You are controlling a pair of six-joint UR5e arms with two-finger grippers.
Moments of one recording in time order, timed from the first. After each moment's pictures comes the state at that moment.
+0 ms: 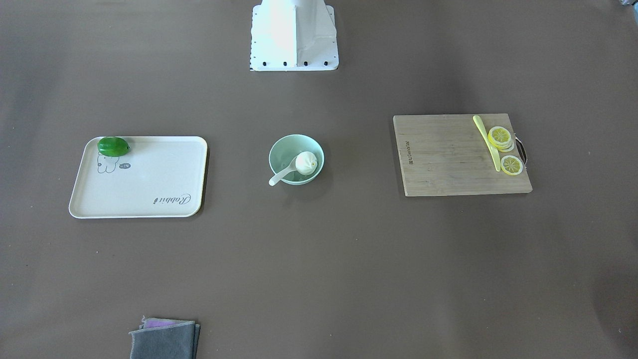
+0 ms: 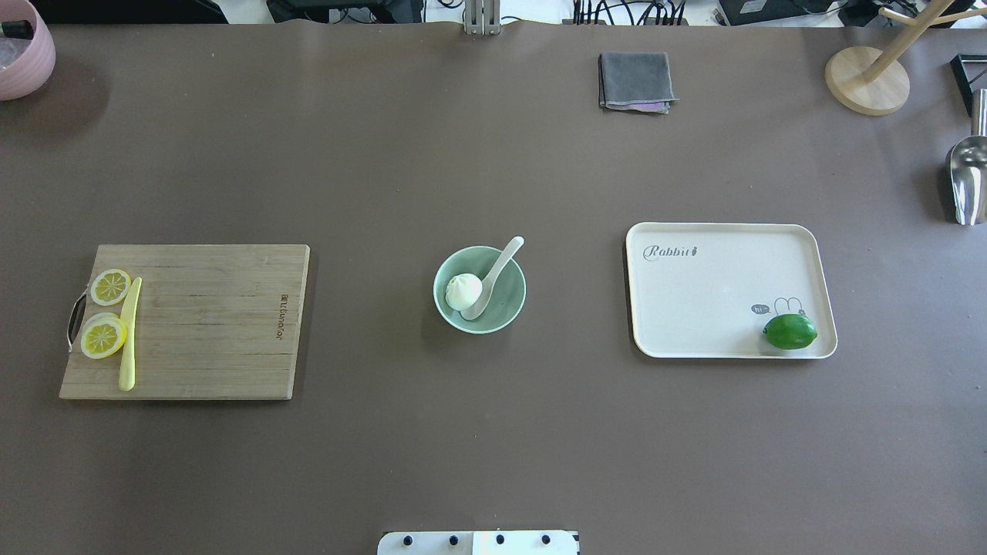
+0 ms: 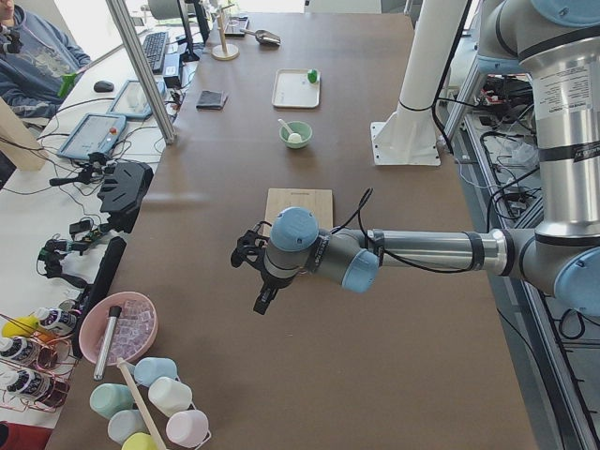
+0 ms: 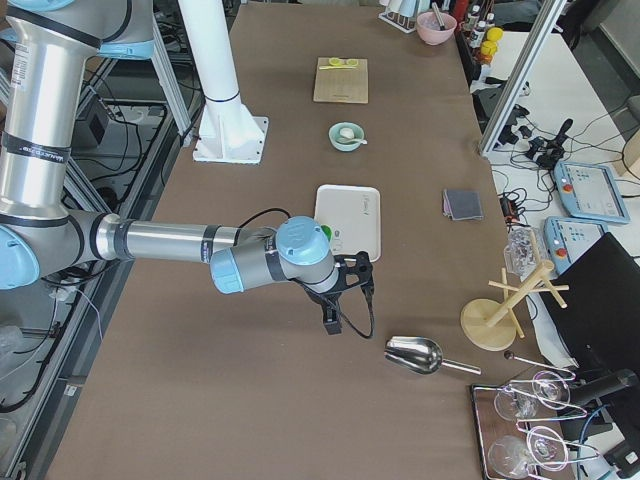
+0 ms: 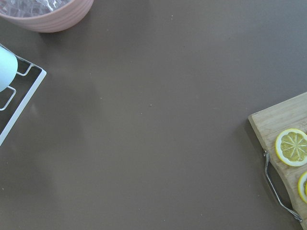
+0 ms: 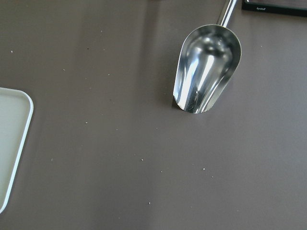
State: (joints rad) left arm -1.52 -1.37 -1.76 -1.98 -2.37 0.05; right arm 1.59 -1.84 1.81 -1.23 2.39 0.07
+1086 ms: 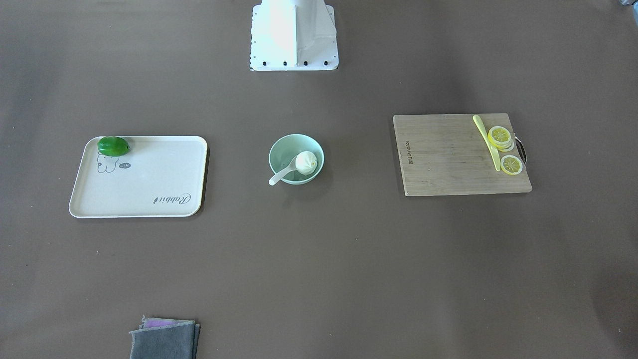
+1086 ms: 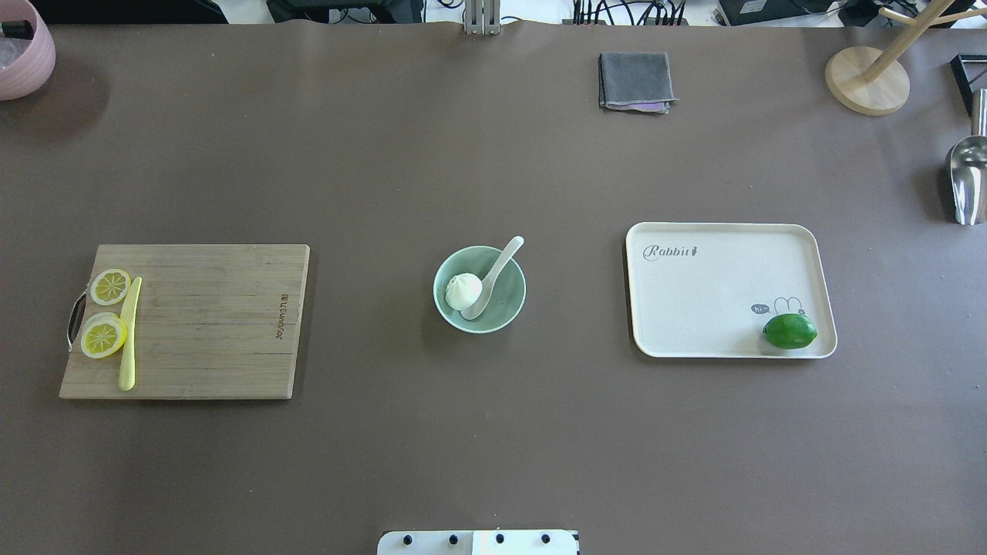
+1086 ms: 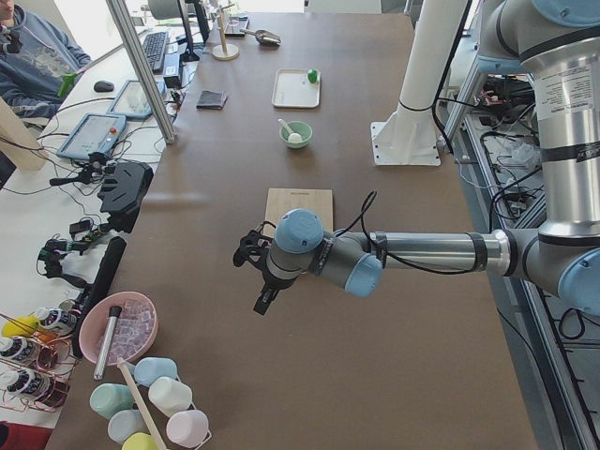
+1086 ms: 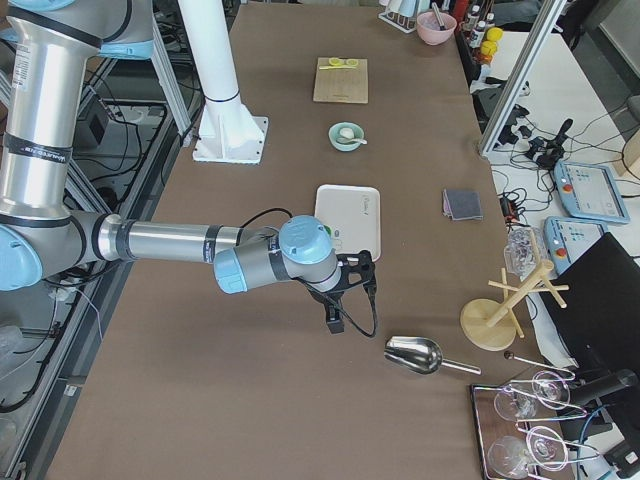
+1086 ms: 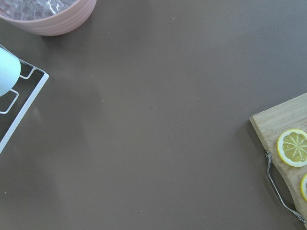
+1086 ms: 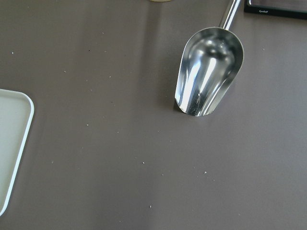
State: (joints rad) left arm -1.52 -1.36 -1.75 -2.04 -2.37 0.05; right arm 1.58 -1.83 1.81 -1.23 2.38 0.07
